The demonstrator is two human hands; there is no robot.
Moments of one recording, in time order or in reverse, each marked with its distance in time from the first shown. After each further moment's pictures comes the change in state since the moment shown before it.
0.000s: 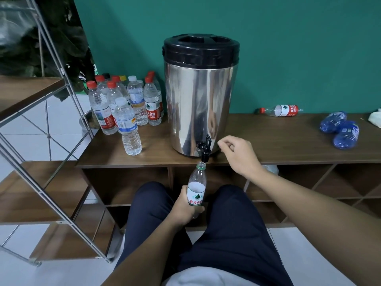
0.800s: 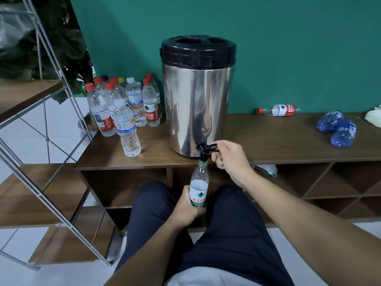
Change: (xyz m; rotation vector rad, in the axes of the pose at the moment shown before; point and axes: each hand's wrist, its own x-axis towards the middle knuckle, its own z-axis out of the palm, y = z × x) left_hand 0.002 -0.001 0.006 0.106 0.040 0.082; right_hand -0.012 -0.016 0.029 0.789 -0.046 0.378
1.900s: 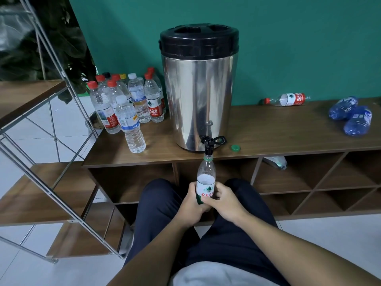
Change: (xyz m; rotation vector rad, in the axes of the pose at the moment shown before) left_hand -0.013 -0.007 -0.004 0.040 -0.015 0.083; right_hand -0.069 0.149 0.013 -0.221 -0.194 0.085
